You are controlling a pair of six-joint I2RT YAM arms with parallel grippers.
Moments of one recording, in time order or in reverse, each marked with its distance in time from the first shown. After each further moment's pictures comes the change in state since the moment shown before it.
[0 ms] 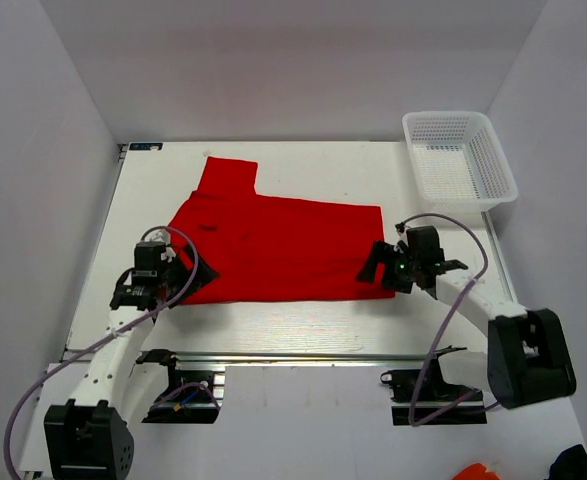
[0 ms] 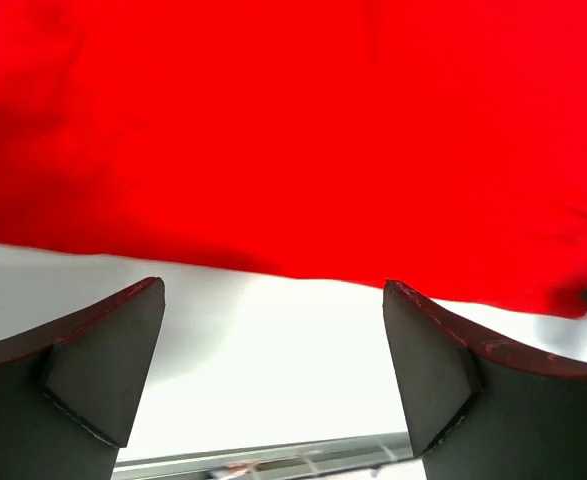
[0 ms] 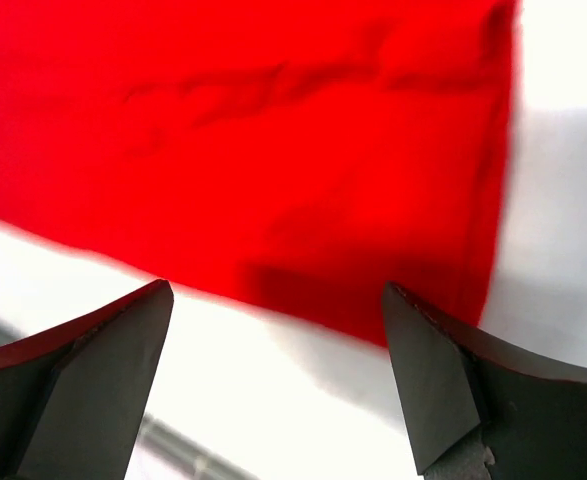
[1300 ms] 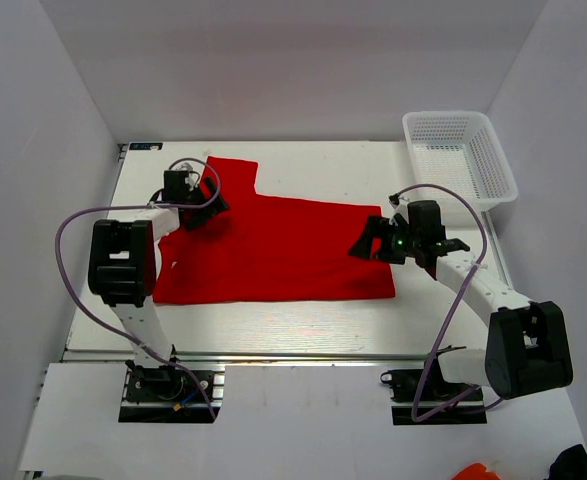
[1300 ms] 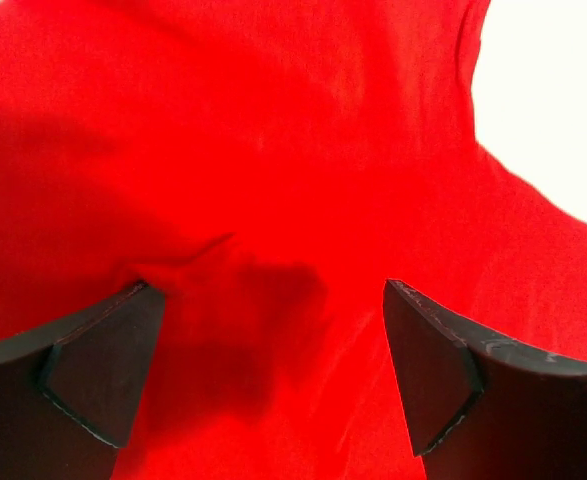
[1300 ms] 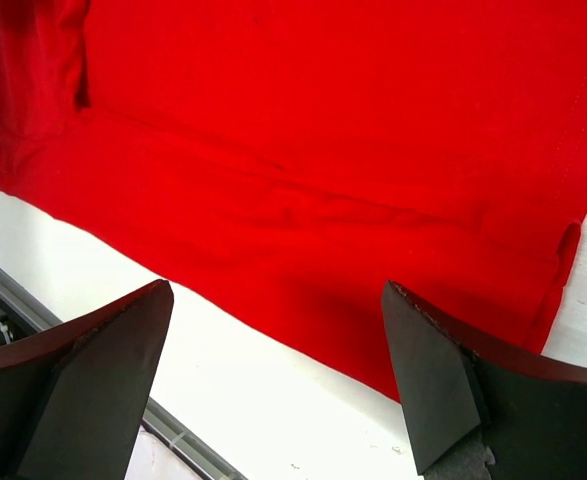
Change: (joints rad) left arm -0.002 1.014 0.630 0.472 0.006 0.102; right arm 0.006 0.008 0.187 -0.029 -0.122 -0.084
